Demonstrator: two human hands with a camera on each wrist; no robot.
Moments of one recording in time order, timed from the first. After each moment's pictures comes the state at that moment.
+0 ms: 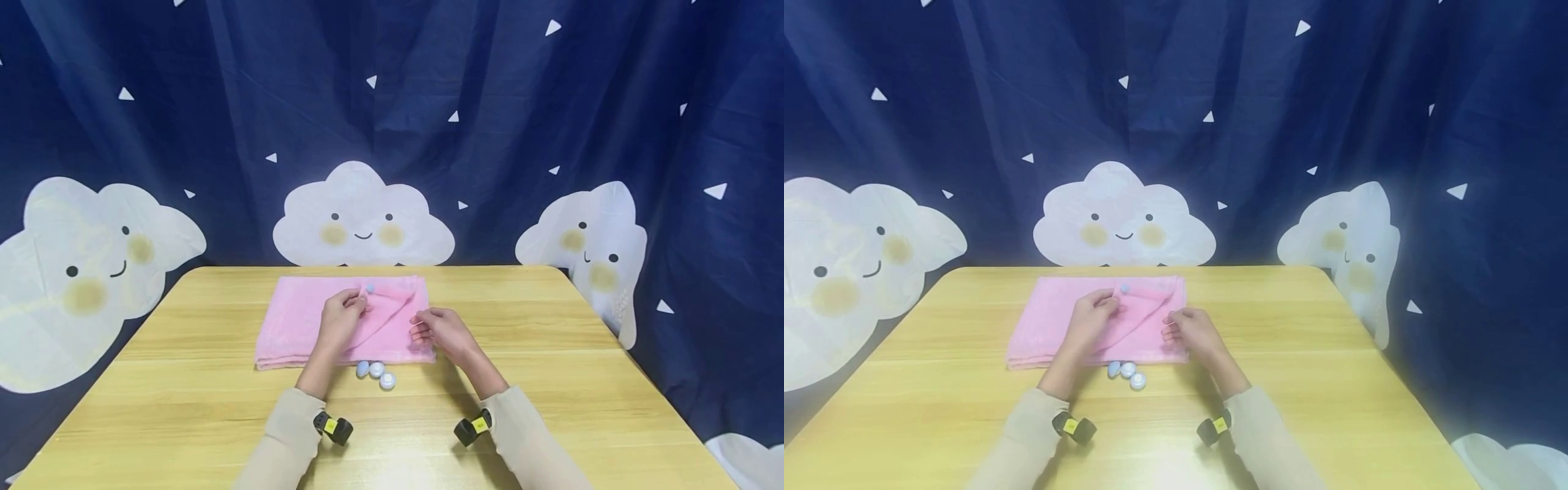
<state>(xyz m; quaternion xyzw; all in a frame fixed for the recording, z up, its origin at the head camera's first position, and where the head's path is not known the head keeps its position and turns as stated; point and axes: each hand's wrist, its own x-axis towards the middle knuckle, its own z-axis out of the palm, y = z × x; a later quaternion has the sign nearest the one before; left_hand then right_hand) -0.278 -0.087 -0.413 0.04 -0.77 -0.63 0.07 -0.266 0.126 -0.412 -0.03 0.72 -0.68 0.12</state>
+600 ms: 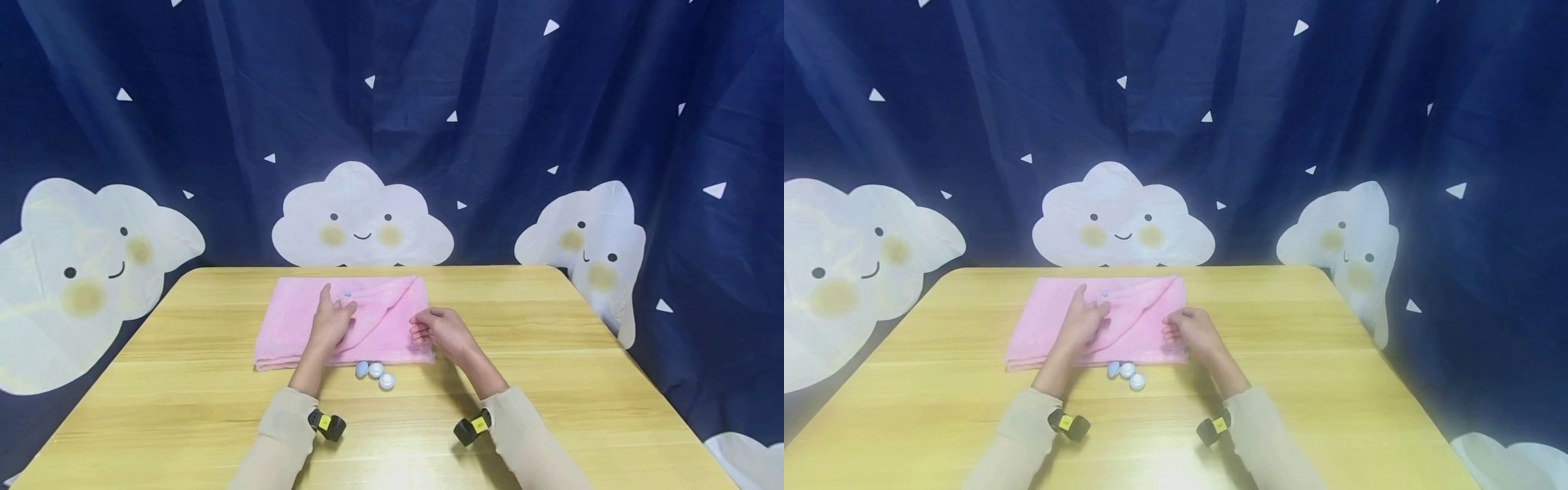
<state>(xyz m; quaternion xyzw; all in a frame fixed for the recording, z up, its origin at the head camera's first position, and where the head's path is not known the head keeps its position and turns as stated) -0.283 -0.107 -0.420 0.09 -0.79 -0.60 0.01 -0.264 0.125 -0.409 -0.02 0.73 -0.68 0.11</state>
